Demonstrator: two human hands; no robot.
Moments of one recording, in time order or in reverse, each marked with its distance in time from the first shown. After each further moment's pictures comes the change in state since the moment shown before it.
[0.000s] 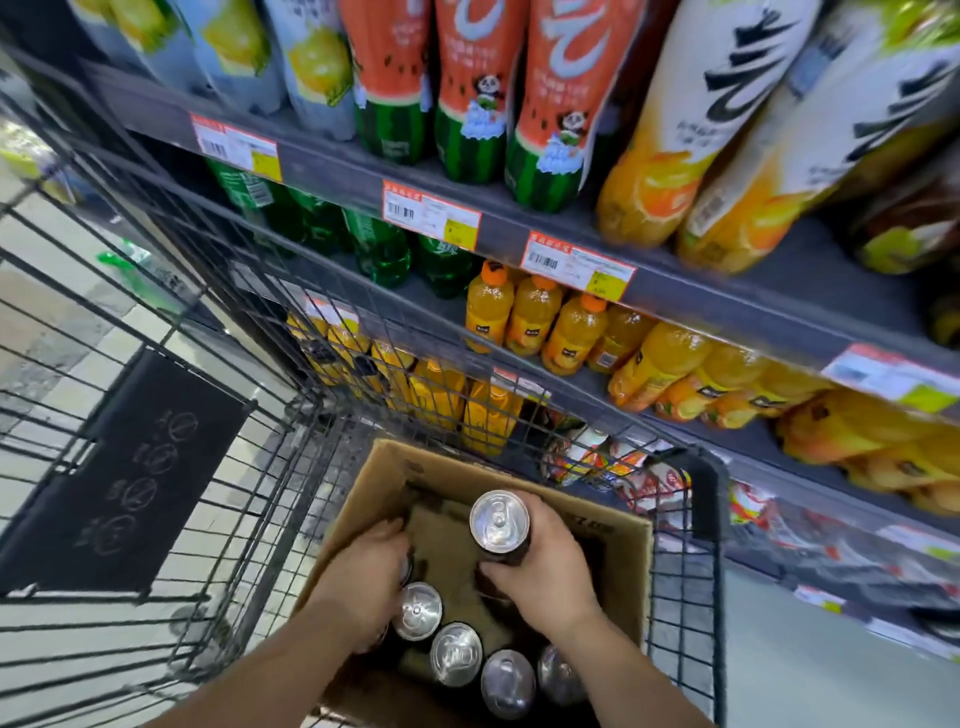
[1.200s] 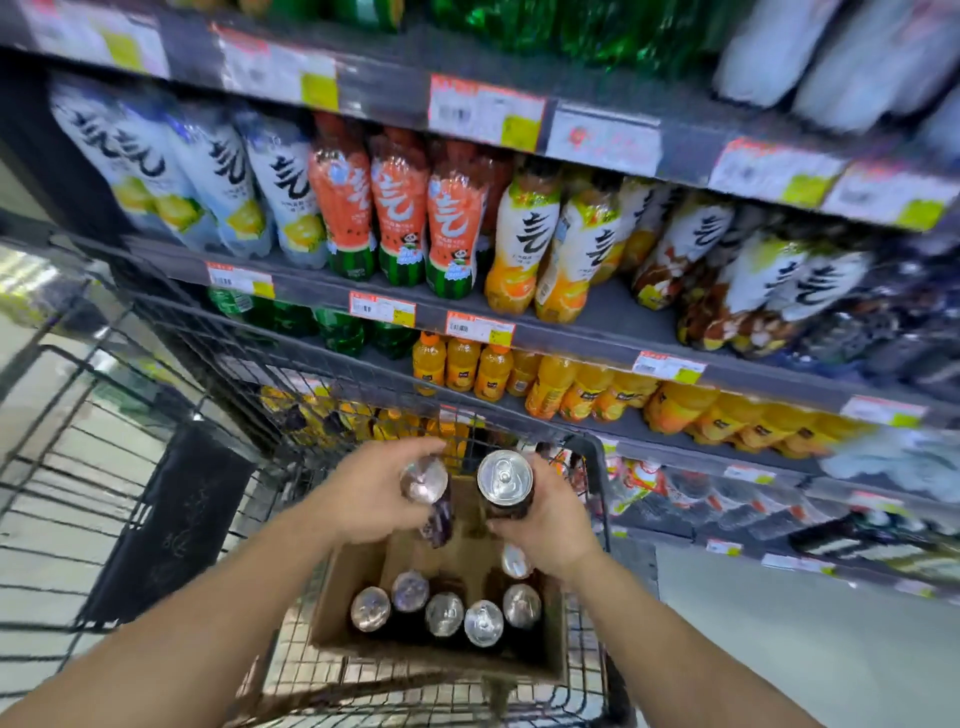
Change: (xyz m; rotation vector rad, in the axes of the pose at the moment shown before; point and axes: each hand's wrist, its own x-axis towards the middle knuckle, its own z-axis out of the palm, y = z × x) left_hand -0.089 0.075 -0.174 -0.219 0.084 0.412; right_hand -0.105 -0.107 -0.104 0.042 0.183 -0.064
